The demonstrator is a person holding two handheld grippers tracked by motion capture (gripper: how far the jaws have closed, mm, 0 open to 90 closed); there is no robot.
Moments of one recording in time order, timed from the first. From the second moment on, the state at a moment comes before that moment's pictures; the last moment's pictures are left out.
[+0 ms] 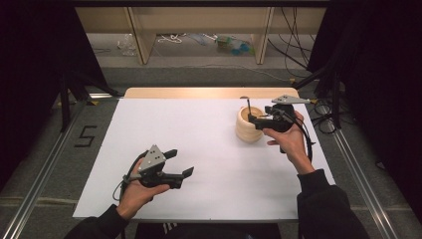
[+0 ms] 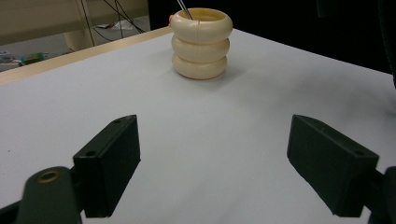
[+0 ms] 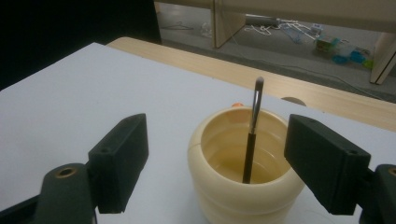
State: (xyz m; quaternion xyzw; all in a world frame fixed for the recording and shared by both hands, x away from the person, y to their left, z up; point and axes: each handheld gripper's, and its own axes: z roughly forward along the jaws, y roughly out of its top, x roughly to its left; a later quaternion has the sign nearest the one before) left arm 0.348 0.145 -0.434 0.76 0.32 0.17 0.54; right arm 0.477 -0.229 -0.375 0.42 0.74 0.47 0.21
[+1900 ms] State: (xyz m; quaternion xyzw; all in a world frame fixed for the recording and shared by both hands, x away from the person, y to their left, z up) left arm 0.351 0.148 -0.434 0.76 0.32 0.18 0.54; right arm 0.413 -0.214 -0.385 0.37 0.76 0.51 0.18
